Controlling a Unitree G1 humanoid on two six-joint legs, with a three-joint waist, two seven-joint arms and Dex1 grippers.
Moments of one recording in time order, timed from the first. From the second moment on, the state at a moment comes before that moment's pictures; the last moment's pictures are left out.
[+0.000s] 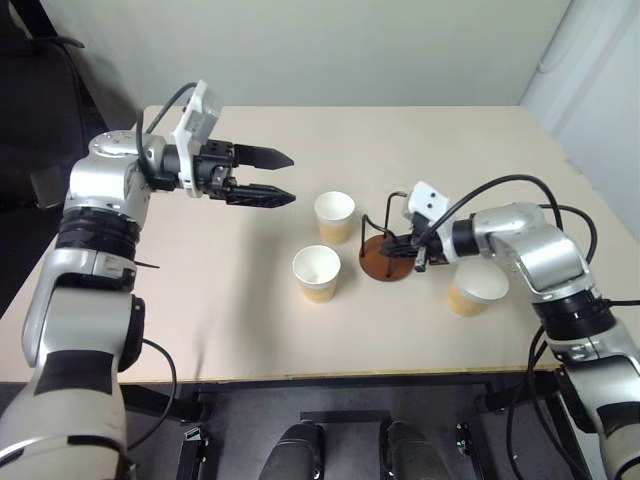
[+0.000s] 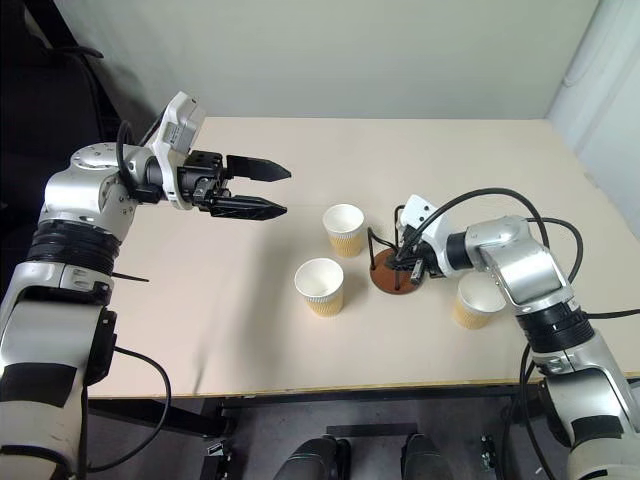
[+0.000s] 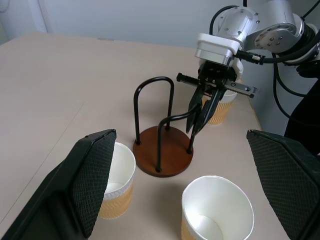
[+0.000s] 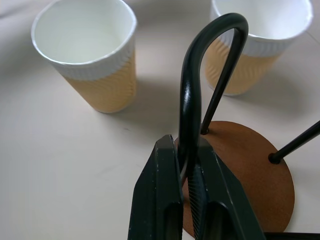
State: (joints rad) left arm -1.20 0.76 -0.21 0.78 -0.52 0.31 -1.58; right arm -0.82 -0.64 0.29 -0.02 0.20 0.80 1.09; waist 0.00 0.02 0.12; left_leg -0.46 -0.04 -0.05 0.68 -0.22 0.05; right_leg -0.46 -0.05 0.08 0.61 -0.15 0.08
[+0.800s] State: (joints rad) left arm -1.18 0.79 -0.21 0.75 -0.53 0.33 -1.58; right arm -0.84 -0.60 0.33 0.02 0.19 0.75 1.10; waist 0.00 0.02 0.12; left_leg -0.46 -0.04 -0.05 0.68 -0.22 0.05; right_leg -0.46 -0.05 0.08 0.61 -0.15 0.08
